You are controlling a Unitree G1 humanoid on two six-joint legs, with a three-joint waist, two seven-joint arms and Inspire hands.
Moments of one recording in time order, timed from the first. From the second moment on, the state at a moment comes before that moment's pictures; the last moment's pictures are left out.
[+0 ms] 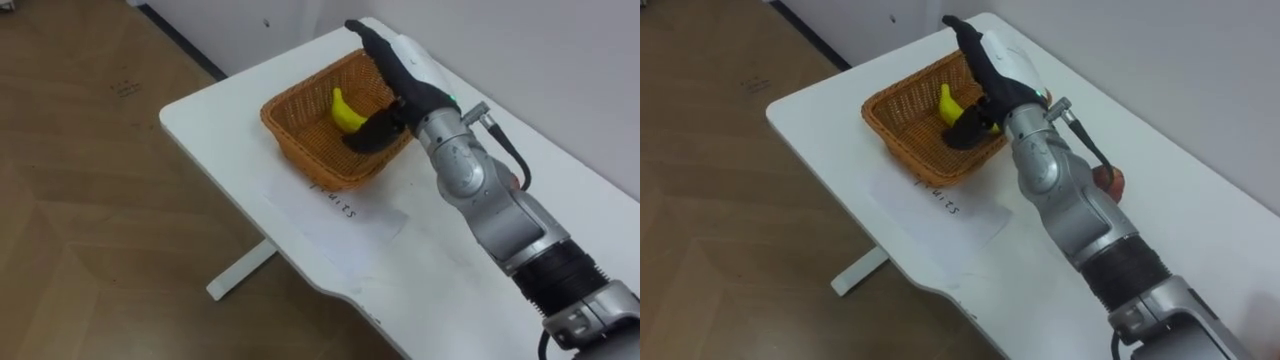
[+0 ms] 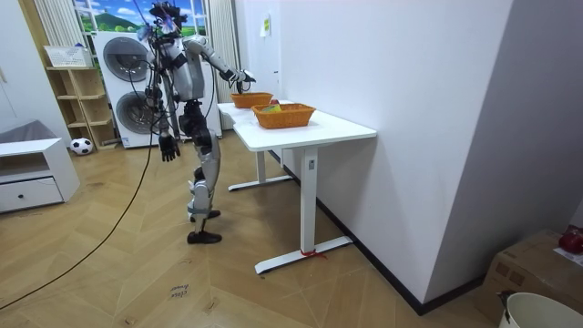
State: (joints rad) left arm 0.36 0.27 0.13 0.86 0.28 0.14 0.08; right arm -0.57 -0.37 0.49 0.31 -0.27 0.12 -0.14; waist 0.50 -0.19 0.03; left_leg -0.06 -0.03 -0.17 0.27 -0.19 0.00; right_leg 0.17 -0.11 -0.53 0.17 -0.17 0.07
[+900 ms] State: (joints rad) left arm 0.34 0.26 0.14 0.90 0.27 0.13 0.11; right arm -0.57 -0.41 0.35 0.31 -0.22 0.06 -0.29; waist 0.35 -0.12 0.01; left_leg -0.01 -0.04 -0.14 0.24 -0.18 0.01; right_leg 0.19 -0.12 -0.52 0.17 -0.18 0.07
